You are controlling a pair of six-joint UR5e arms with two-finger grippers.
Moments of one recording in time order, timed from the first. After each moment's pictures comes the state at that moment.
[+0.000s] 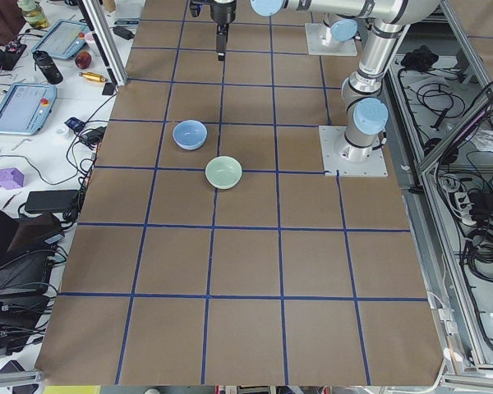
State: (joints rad) left arm -1.54 -1.61 -1.46 -1.59 1.58 0.07; right arm 1.57 -1.57 1.53 -1.51 -1.56 0.06
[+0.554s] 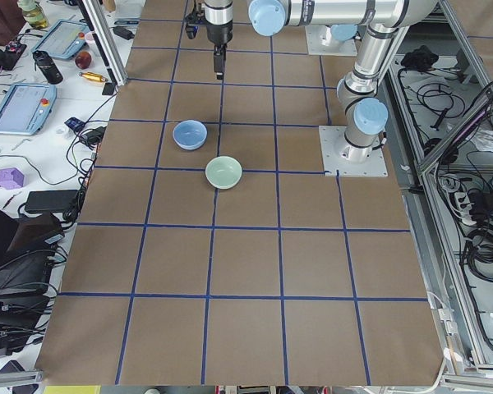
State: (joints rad) left arm -1.35 -1.62 -1.53 -1.58 1.57 0.23; right arm 1.57 -1.57 1.53 -1.51 -1.56 0.06
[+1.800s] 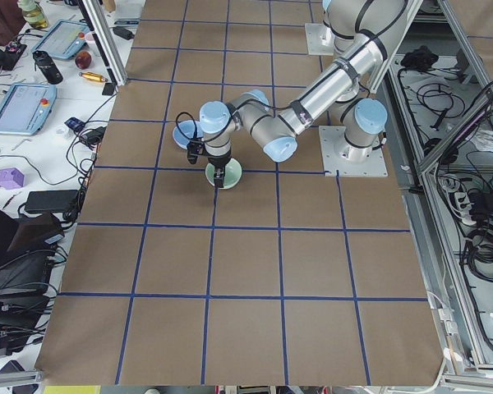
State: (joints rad) left arm -0.95 -1.87 -1.83 -1.03 1.56 0.67; right arm 1.57 -1.57 1.53 -1.51 -1.56 0.06
